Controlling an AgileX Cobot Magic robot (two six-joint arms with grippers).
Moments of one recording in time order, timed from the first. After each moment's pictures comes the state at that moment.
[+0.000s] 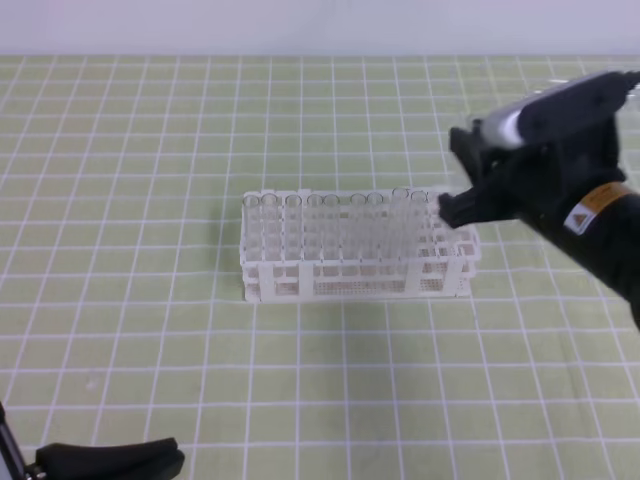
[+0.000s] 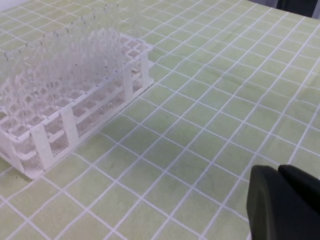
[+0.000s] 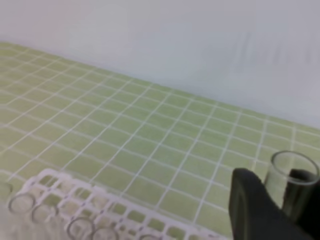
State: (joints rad) left arm -1.07 0.45 -0.34 0.27 0.34 -0.21; right arm 0.49 1.43 -0.79 0.07 -0.38 -0.08
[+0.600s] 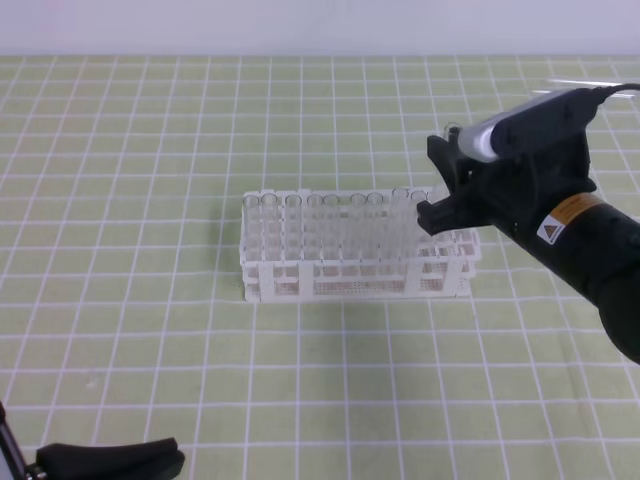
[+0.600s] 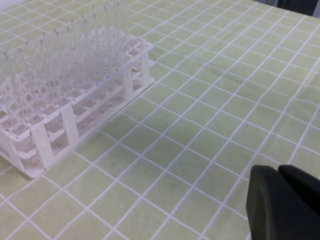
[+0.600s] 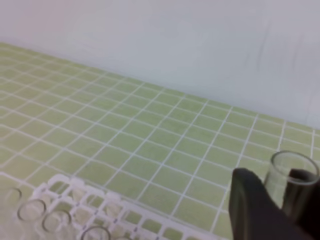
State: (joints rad) left arm -1.07 0.45 -0.34 0.26 0.35 -0.21; right arm 0.52 1.51 -0.78 0.03 -0.48 -0.05
